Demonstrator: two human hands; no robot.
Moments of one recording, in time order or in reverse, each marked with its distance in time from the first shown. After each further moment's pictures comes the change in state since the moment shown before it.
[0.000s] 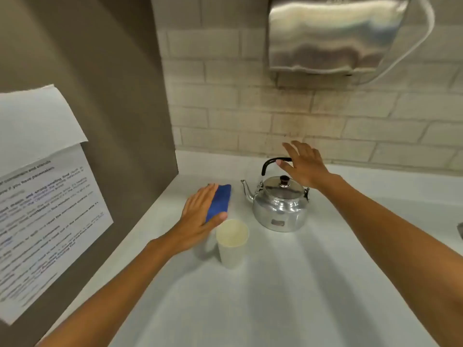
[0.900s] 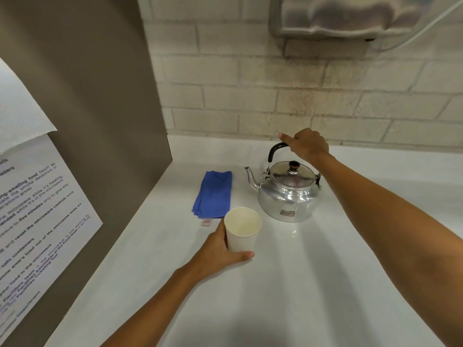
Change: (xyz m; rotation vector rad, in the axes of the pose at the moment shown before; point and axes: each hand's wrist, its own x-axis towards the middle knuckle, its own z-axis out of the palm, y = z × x) left_hand -0.006 -0.032 0.079 -0.515 -0.149 -0.274; right_hand 0.046 -0.013 0.019 0.343 0.091 0.388
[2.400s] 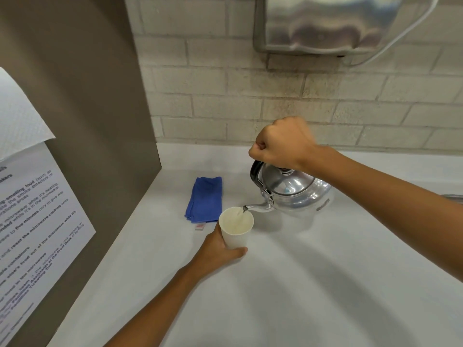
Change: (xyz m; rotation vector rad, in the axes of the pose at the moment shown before) left_hand 0.014 -0.012 0.007 -0.003 0.048 0.045; right_hand -0.097 -0.081 -0.058 -0.628 0.201 -0.801
